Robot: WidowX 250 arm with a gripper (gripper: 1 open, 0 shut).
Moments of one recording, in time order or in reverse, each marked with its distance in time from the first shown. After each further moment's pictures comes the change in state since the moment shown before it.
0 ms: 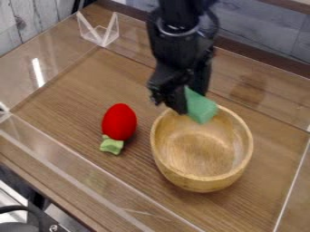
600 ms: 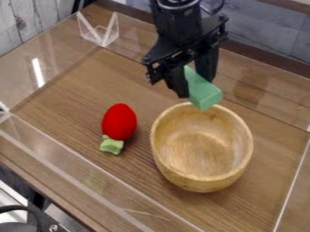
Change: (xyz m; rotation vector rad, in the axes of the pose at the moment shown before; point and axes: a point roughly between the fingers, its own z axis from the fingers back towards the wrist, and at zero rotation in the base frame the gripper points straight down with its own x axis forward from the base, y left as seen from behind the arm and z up) arm 0.007 -0.007 0.022 -0.032 0.054 -0.201
